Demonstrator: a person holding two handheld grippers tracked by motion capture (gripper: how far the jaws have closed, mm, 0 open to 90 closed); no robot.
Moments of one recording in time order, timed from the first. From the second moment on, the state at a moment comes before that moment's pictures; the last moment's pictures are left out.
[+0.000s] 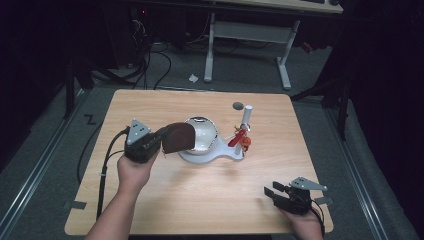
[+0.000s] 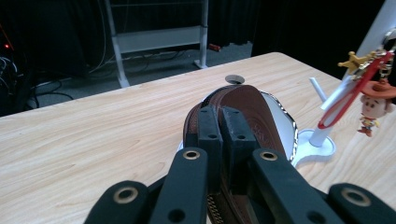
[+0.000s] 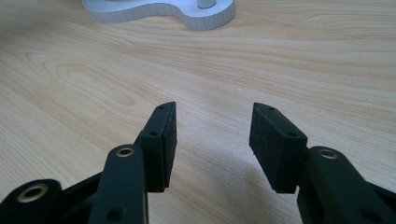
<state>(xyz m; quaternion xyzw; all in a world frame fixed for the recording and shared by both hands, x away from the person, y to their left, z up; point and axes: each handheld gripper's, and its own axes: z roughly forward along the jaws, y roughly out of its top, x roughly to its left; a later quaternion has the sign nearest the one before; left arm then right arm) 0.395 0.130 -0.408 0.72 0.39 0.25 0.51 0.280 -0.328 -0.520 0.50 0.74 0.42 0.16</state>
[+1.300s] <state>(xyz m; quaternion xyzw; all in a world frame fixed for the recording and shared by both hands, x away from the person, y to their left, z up) 0.436 0.099 -0.418 0.74 0.43 0.22 0.47 0.280 -0.330 -0.521 0.49 0.74 0.42 0.16</state>
